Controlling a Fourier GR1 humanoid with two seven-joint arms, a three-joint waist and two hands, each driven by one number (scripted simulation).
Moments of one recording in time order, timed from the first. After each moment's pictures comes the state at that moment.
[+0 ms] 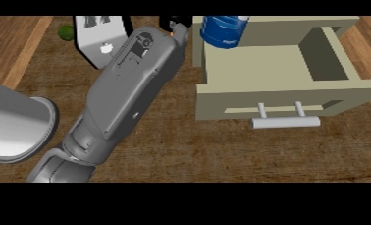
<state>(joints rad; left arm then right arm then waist) -1.19 0.00 -0.16 -0.89 0.38 0.57 0.10 0.41 -0.02 -0.68 -2.28 -0.54 0.46 0.26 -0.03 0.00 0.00</state>
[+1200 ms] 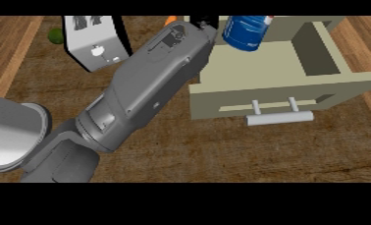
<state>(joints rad) -1.40 0.00 -0.45 -0.56 0.78 0.70 -0.04 0.35 -0.02 -0.65 -2.30 -0.53 0.44 0.32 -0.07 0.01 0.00</state>
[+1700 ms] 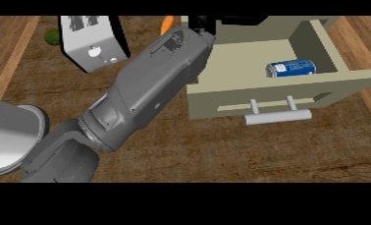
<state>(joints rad) -1.40 0.00 -0.56 -0.48 0.86 0.75 -0.09 0.33 -0.04 -0.66 -2.30 -0.54 0.43 0.34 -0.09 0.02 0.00</state>
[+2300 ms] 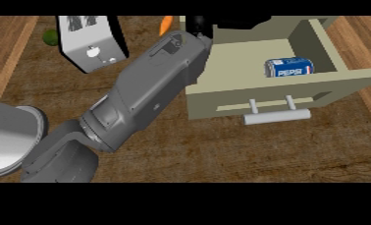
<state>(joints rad) -1.39 0.00 -0.61 -0.46 0.96 0.79 -0.17 0.30 -0.05 -0.66 -2.28 -0.52 0.45 0.32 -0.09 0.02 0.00</state>
